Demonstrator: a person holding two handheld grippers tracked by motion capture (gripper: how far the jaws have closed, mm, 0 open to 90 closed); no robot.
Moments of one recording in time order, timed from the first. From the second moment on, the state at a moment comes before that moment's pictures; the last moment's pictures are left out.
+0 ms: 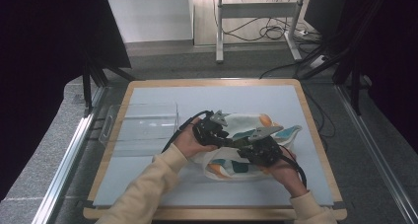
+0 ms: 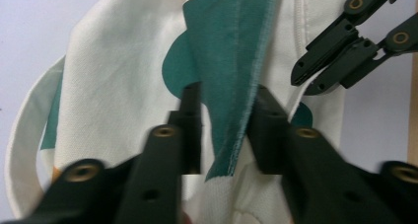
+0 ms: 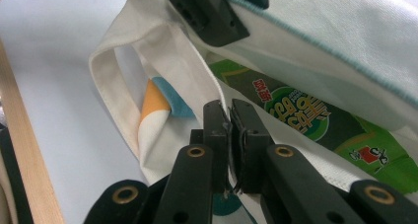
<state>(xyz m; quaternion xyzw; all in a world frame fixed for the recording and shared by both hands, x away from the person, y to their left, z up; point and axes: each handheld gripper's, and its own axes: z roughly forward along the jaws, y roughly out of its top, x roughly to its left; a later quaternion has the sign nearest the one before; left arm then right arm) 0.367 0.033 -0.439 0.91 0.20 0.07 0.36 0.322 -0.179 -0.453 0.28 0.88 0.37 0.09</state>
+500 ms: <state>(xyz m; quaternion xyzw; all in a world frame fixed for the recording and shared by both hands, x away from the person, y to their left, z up) 0.373 0.040 -0.436 0.90 0.21 0.07 0.38 0.321 -0.179 -0.454 0.28 0.88 0.37 0.09</state>
